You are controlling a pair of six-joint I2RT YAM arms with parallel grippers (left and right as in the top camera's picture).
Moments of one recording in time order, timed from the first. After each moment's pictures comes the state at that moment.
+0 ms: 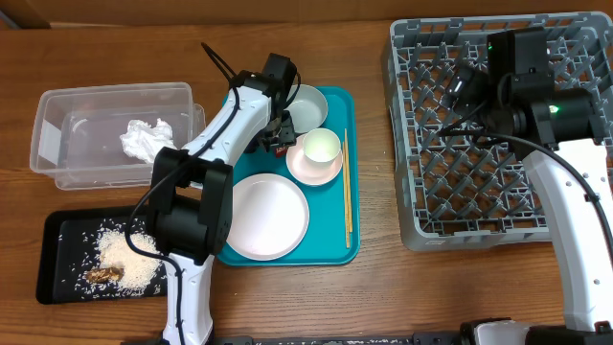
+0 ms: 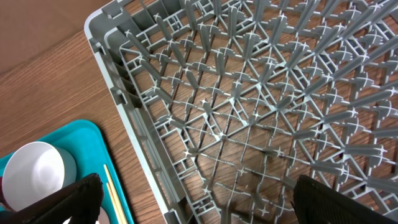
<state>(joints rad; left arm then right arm) -0.33 2.21 1.74 -0.98 -0.11 -0.53 0.12 1.51 1.61 -1.08 0.22 0.56</state>
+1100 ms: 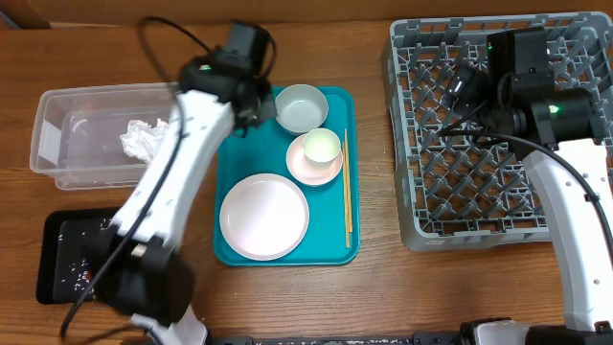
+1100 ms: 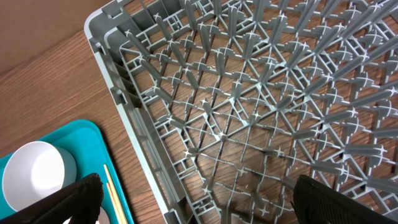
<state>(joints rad) -0.29 1.83 1.76 -1.09 -0.10 -0.53 0.12 1.51 1.61 -1.08 0.22 0.56</state>
